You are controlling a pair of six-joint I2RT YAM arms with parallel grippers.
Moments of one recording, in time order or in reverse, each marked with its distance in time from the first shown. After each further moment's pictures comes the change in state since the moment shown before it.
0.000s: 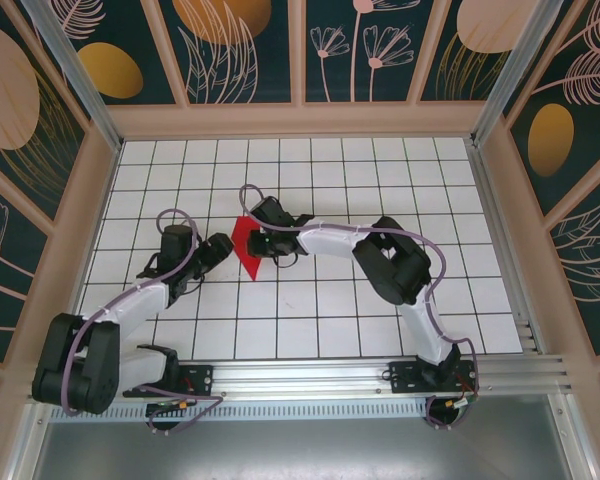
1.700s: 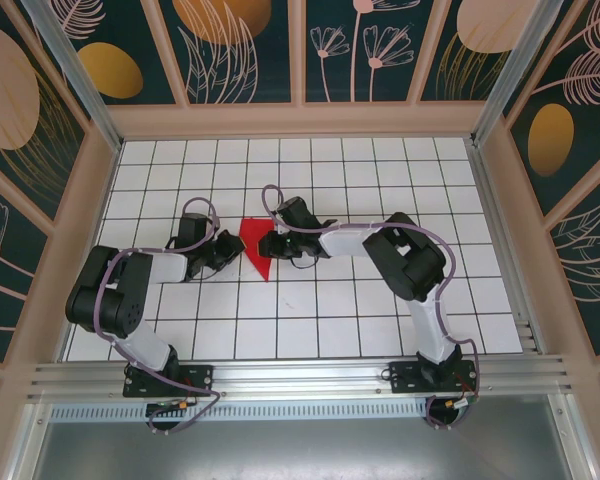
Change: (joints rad) left arm 0.000 0.419 0.144 0.196 0.264 -0.044; right arm -0.106 -0.067 -0.235 0.264 -0.239 -0.037
